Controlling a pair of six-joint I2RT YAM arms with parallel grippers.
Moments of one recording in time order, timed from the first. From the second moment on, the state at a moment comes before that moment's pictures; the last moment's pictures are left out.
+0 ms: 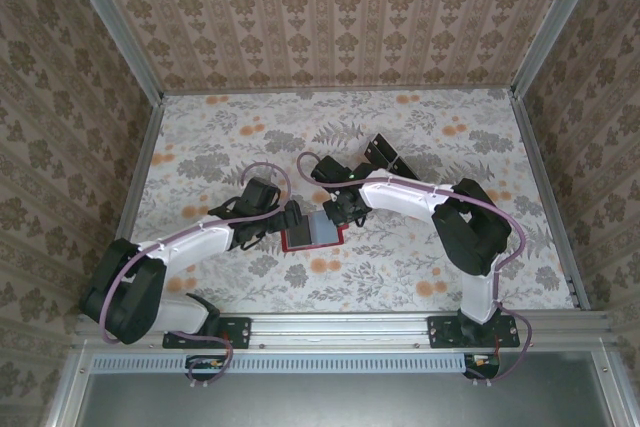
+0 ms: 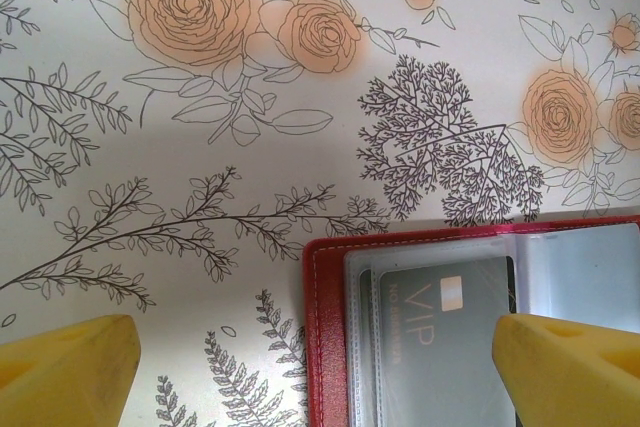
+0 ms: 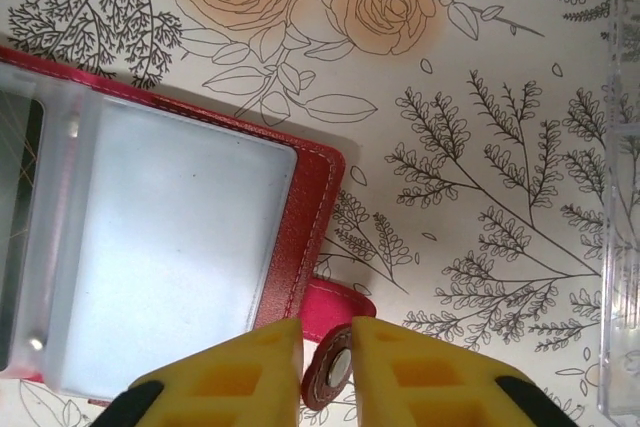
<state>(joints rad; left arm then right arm) -0.61 1.33 0.61 -0.25 -0.06 -0.70 0.77 1.90 1.35 -0.76 0.12 0.36</state>
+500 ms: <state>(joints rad) -0.63 1.34 0.61 -0.20 -0.04 -0.71 0.77 1.90 1.29 -0.72 0.11 0.38</state>
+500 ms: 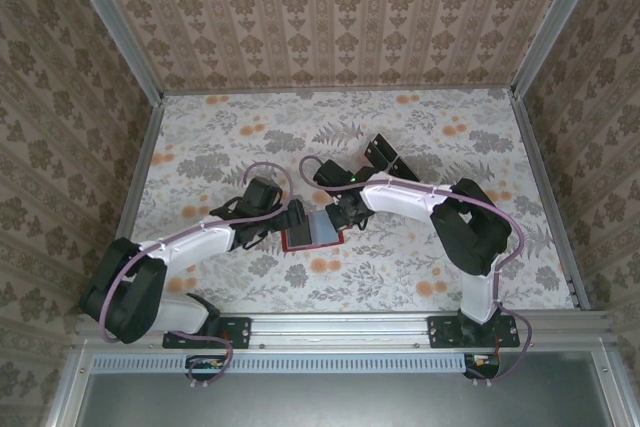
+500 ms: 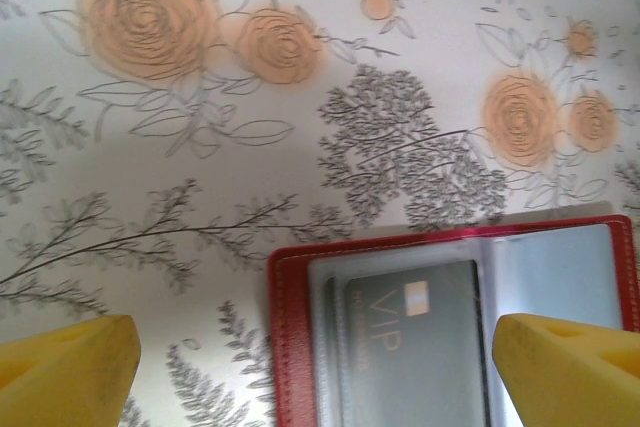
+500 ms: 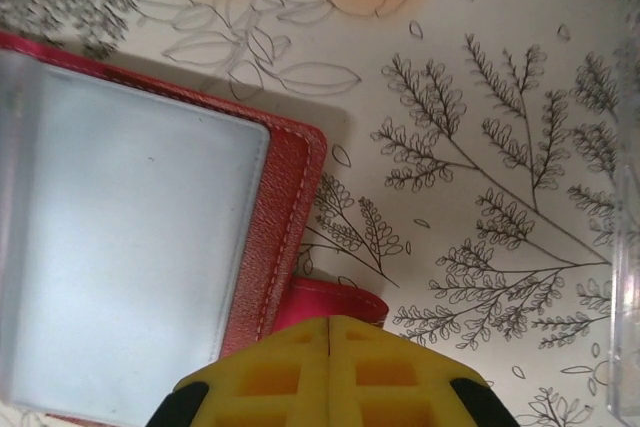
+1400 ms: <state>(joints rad) -0.68 1.48 0.61 -0.02 -0.03 -0.73 0.71 1.86 1.17 -0.56 -0.04 0.47</state>
